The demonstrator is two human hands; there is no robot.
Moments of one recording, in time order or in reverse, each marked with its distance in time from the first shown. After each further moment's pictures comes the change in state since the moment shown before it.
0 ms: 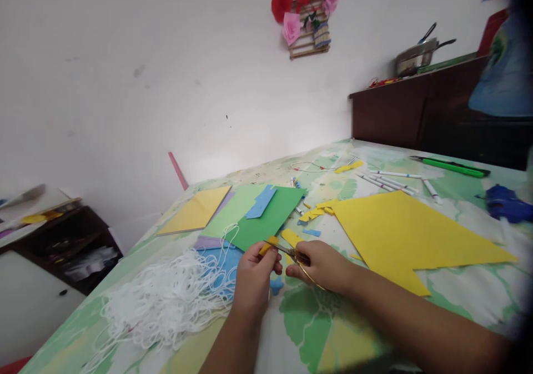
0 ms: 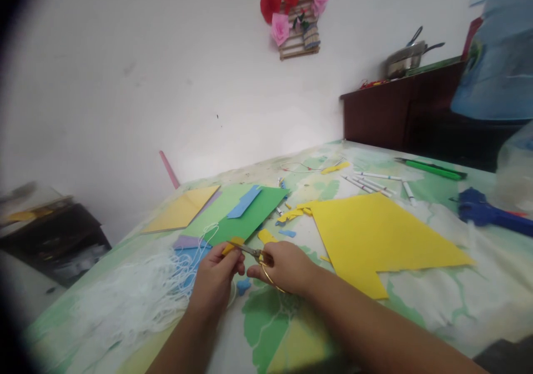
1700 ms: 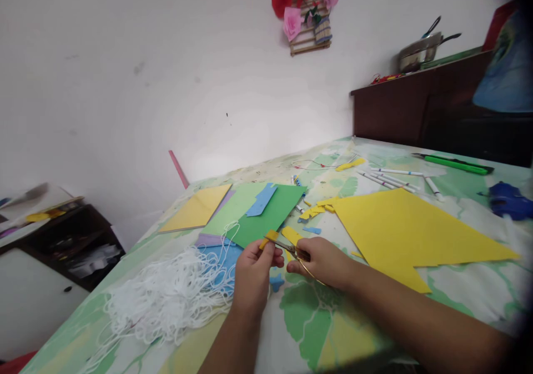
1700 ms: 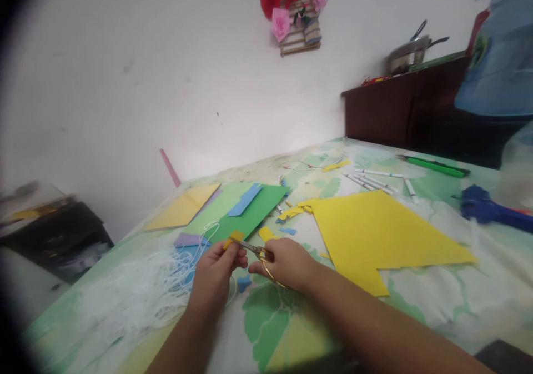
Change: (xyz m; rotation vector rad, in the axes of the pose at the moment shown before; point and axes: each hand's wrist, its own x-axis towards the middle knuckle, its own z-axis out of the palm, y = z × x) left_hand -0.001 0.004 0.001 -0.007 0.105 -0.027; right_hand 0.002 0.001 -0.001 -0.039 -0.018 0.036
